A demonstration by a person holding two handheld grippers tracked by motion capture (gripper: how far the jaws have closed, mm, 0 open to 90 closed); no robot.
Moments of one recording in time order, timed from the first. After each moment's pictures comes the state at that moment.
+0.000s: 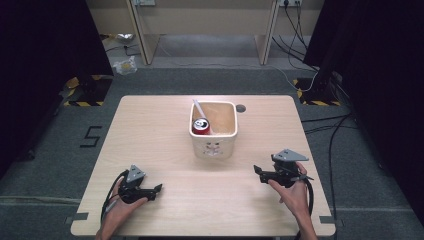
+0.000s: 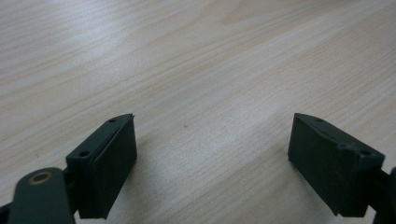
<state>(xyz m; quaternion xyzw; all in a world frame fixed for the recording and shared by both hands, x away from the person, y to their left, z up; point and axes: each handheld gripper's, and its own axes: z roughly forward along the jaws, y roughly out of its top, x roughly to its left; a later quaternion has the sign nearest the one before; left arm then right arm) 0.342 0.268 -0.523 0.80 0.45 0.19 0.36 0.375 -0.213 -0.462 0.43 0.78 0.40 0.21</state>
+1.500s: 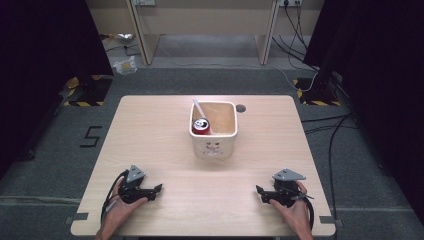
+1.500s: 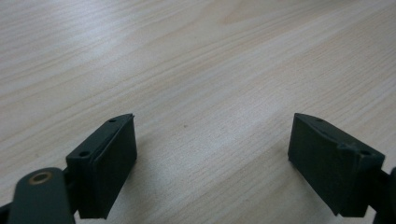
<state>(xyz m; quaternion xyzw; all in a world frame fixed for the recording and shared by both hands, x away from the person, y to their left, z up) 0.342 0.268 -0.524 0.79 0.45 0.19 0.36 0.340 -0.222 -0.508 0.45 0.80 0.35 0.19</state>
